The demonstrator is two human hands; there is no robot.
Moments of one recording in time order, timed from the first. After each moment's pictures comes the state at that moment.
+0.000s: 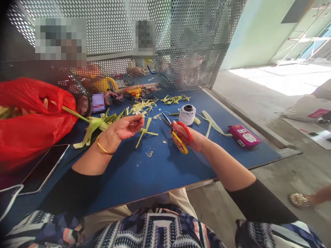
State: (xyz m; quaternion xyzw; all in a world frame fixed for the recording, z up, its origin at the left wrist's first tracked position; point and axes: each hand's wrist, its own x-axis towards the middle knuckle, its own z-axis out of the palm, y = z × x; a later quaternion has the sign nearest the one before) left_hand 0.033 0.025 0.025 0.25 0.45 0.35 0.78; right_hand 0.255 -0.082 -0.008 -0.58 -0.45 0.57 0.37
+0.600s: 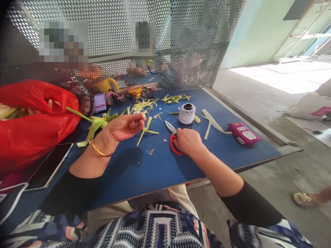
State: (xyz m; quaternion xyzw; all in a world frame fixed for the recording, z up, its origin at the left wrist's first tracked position) left_hand 0.029 0.001 0.047 0.31 0.41 0.32 0.80; right_hand 0.228 -0.095 -0.002 -0.75 -0.66 0.00 -0.08
